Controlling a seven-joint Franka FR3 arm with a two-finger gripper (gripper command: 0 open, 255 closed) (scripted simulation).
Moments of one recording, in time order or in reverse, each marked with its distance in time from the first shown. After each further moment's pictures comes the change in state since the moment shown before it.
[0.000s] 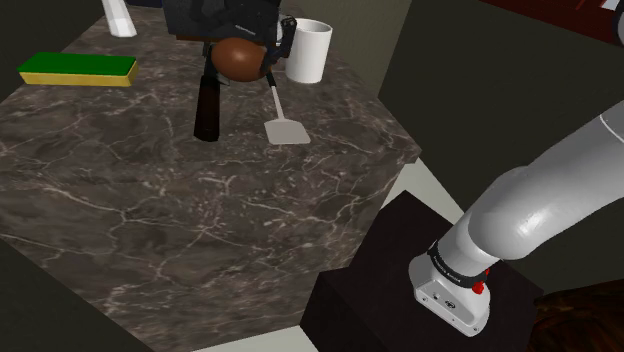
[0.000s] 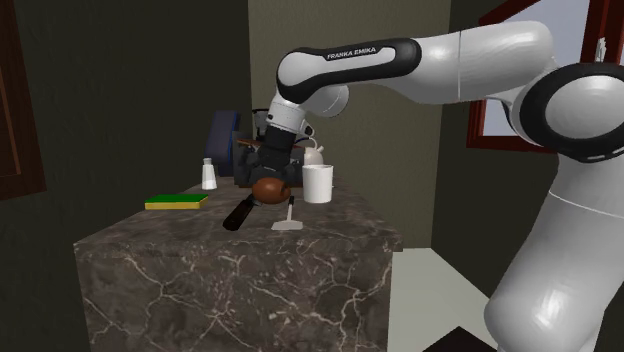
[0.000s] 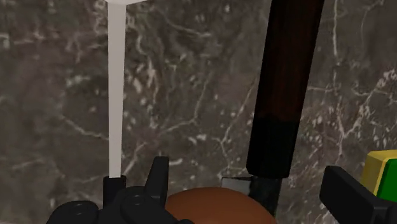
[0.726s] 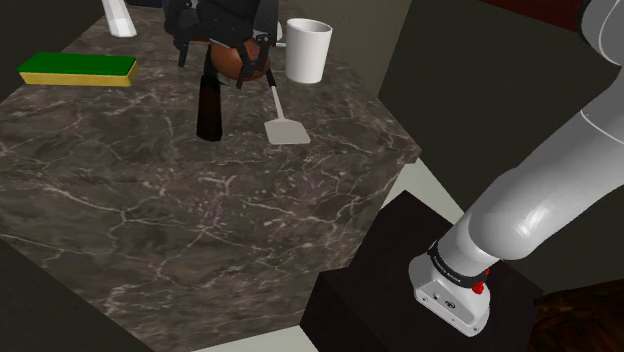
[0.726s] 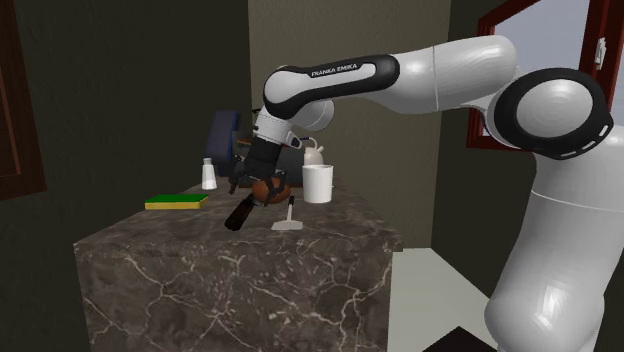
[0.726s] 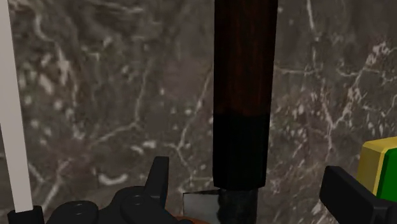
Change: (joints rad) arm 0.007 0.108 0.042 0.026 -0.029 0.109 0.109
